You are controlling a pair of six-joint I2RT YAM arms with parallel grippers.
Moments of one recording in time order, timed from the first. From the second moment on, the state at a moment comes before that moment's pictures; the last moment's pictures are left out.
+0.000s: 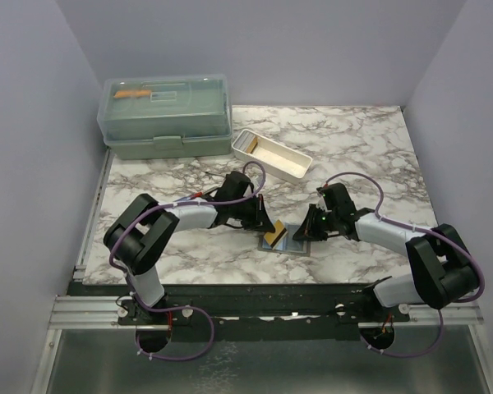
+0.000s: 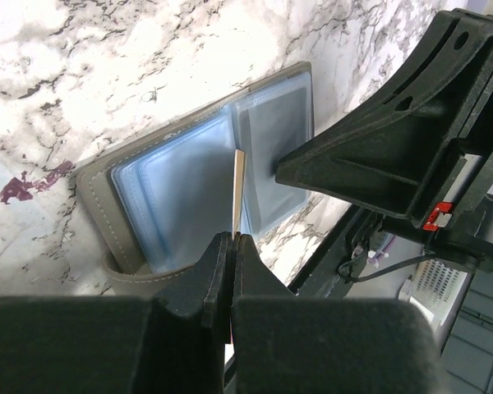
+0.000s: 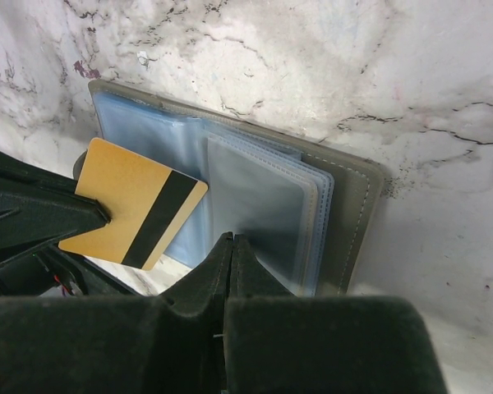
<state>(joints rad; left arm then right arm) -0.69 1.73 0.86 0.11 0.56 -0.76 0.42 1.40 0.56 -0.13 -0.36 0.71</state>
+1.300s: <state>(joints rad) -0.75 1.83 0.86 0.31 0.47 -0.90 0.42 1.33 0.57 -0.30 -0.23 0.74</state>
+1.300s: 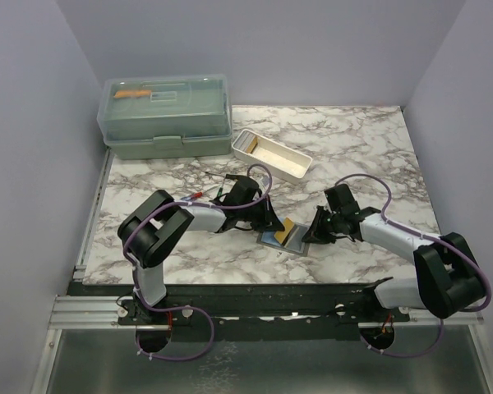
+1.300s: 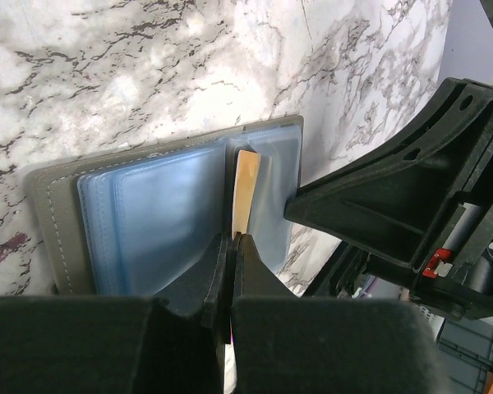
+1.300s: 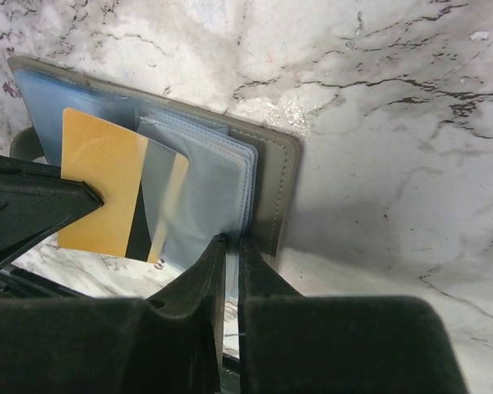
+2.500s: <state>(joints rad) -0.76 1.82 0.94 0.19 0.40 -0.68 0.43 1.33 0.58 -0.27 -0.27 0.68</state>
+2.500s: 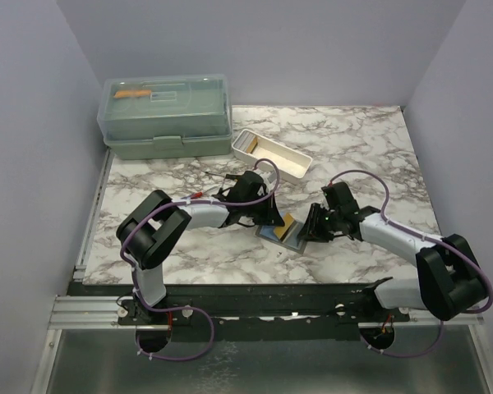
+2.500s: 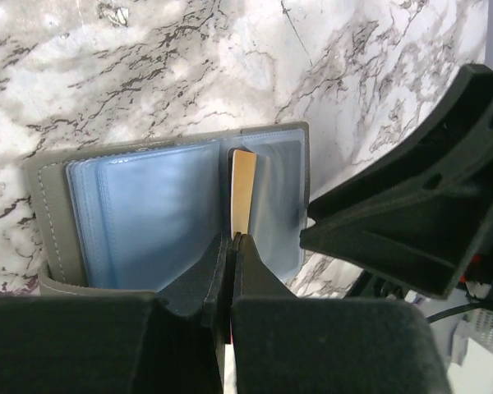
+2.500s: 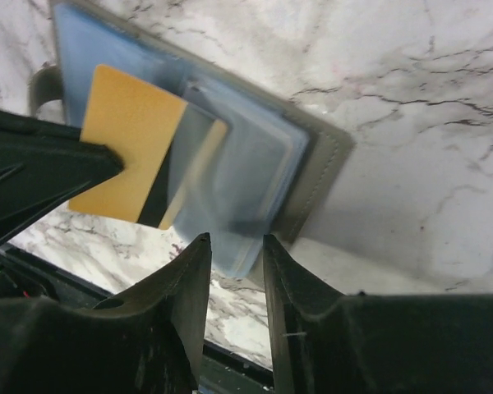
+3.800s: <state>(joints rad) -0.73 1.87 0.86 0.42 0.46 -0.74 0.45 1.42 0.57 -0.12 -0.36 0.72</state>
